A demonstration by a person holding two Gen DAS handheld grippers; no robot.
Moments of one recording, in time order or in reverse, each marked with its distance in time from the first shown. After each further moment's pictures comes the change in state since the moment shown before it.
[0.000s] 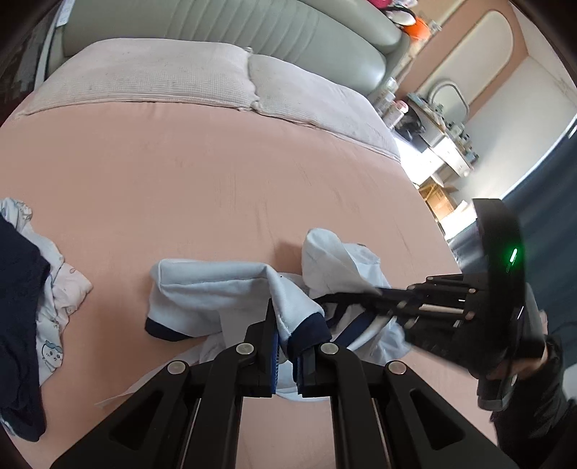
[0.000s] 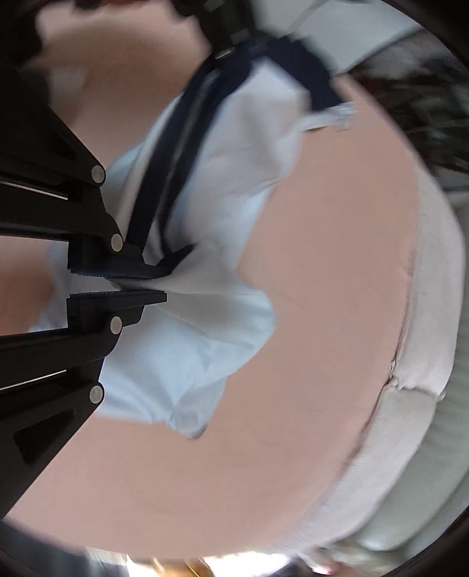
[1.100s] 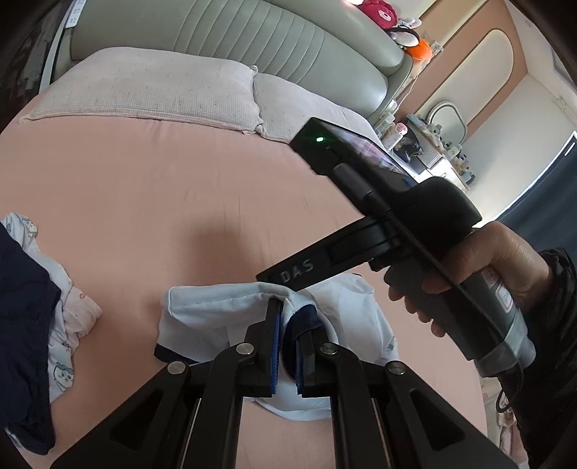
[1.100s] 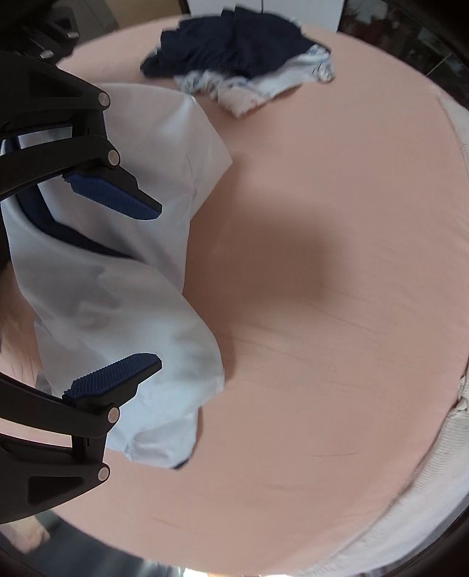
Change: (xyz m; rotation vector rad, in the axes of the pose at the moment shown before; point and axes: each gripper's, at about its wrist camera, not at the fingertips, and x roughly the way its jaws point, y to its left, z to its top) left arm -0.018 0.005 0.016 -0.020 -0.047 -0.041; right arm 0.070 0.034 0.124 0.064 0.460 -0.108
